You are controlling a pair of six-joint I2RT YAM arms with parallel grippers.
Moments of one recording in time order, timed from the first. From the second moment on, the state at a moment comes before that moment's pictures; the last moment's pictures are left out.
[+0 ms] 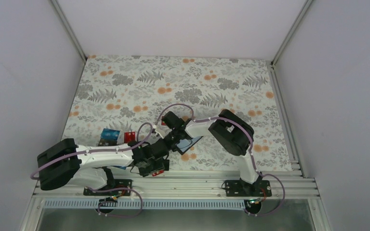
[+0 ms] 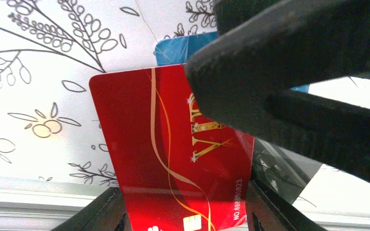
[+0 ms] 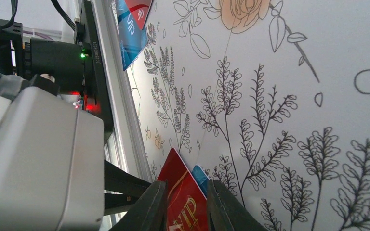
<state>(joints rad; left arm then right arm) -1.13 1.31 0.55 -0.61 0.07 -1.49 0.93 2.08 1.12 -0.11 -0.90 0.32</state>
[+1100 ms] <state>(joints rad) -1.18 1.27 0.64 -0.72 -0.01 -1.43 0.93 2.09 1.16 -0.12 -0.85 0.39</state>
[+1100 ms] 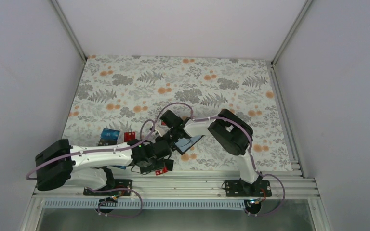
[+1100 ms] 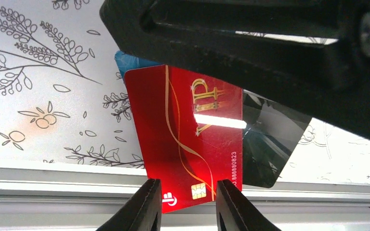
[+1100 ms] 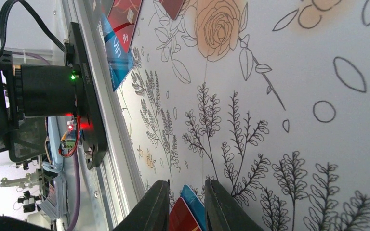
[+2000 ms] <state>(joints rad) -1.25 1.16 0.41 -0.45 -0.01 -1.54 0.93 2.09 1.15 -0.08 -0.84 0.41</state>
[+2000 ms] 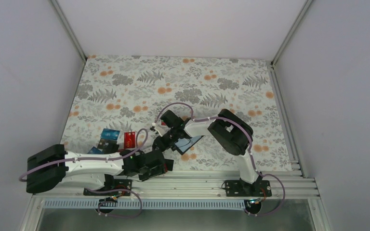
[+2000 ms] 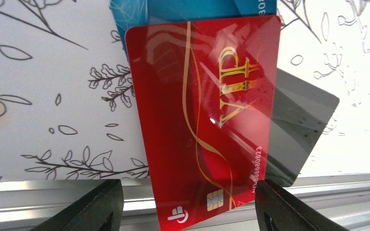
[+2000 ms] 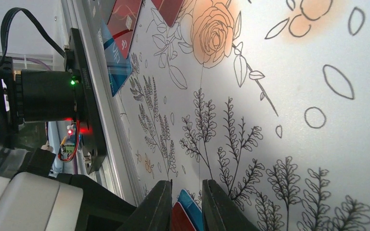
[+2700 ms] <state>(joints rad) -1.16 1.12 0.29 -0.19 0.11 -1.50 0.93 2.09 1.15 -0.08 -0.84 0.42</state>
